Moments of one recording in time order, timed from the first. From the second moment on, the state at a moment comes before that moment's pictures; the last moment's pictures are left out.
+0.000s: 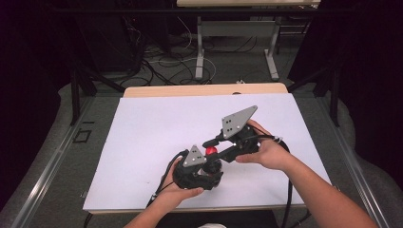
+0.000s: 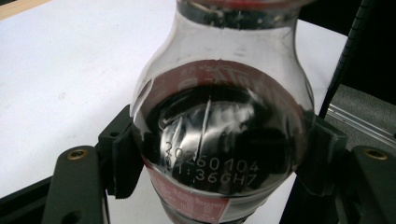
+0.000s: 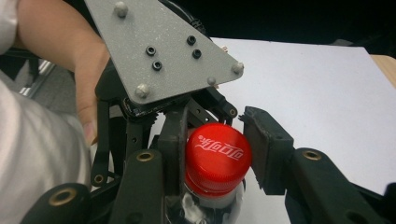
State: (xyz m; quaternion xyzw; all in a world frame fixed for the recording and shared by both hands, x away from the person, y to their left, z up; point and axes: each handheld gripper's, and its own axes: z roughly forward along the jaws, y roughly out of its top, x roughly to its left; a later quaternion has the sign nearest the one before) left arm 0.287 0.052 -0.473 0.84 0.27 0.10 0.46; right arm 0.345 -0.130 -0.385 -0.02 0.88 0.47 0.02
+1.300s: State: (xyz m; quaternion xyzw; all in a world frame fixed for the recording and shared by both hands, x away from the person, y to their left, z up) left arm 0.289 0.053 -0.469 0.84 0.27 0.11 0.45; right arm 0.335 -0.129 -0.385 0.05 0.88 0.48 0.05
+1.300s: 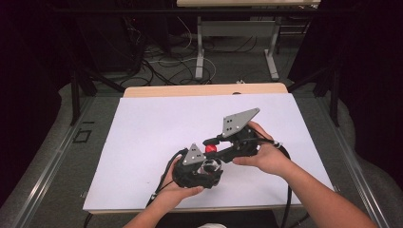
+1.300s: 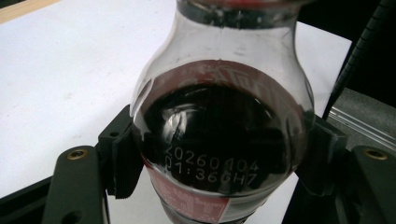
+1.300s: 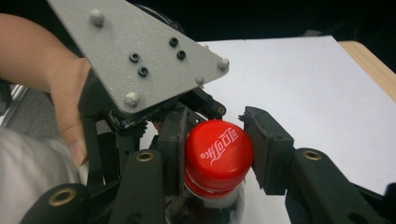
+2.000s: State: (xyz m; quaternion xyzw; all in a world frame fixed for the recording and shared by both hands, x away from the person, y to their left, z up) left arm 0.294 0.058 -0.473 0.84 0.29 0.10 0.45; right arm 0.331 -0.143 -0.378 0.07 0.87 0.48 0.07
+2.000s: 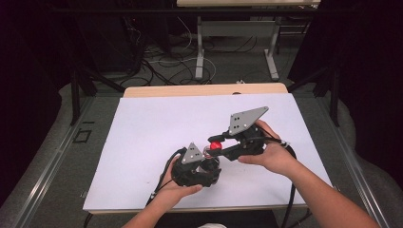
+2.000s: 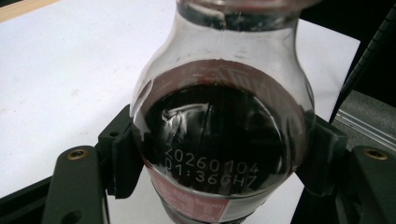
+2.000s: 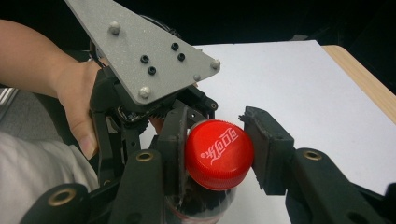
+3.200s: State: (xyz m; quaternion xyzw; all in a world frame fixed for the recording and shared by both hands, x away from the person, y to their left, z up) left arm 0.332 0.076 -0.448 0.82 0.33 0.12 0.46; right arm 0.322 -0.171 -0.407 0.27 0.87 0.40 0.12
